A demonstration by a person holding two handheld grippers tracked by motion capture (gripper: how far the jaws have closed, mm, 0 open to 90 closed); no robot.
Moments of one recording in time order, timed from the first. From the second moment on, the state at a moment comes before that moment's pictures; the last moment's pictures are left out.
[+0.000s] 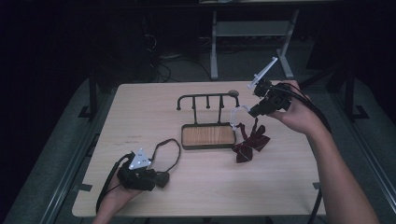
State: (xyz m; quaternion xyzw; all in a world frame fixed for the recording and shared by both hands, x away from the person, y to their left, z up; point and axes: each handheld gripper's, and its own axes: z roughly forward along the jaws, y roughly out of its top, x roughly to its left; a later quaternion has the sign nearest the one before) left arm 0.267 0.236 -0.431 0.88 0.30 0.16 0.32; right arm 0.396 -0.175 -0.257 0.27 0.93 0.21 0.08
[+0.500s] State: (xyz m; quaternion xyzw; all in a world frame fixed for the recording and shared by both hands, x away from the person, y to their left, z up) left arm 0.267 0.236 -0.430 0.89 0.30 0.16 0.32; right arm 0.421 -0.170 -0.247 0.30 0.93 0.21 0.08
